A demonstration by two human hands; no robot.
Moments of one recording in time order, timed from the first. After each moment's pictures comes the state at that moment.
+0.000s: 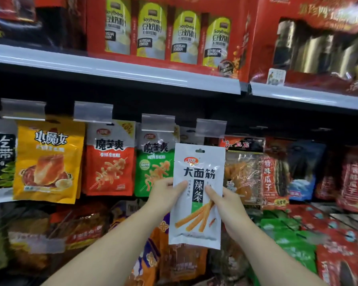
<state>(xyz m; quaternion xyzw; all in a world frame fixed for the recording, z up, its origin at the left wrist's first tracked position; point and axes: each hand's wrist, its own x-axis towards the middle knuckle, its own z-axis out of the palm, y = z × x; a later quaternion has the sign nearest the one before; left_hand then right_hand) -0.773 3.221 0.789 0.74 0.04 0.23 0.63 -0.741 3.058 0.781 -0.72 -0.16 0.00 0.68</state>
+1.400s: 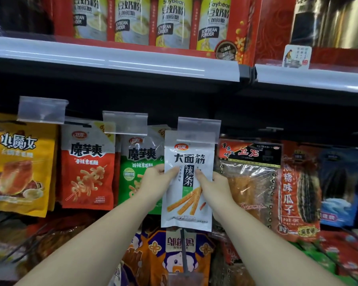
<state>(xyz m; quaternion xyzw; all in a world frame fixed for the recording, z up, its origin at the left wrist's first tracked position) -0.665 3.221 0.816 0.71 0.07 0.31 0.63 -0.607 3.089 0.809 -0.72 -0.17 -0.04 0.67</state>
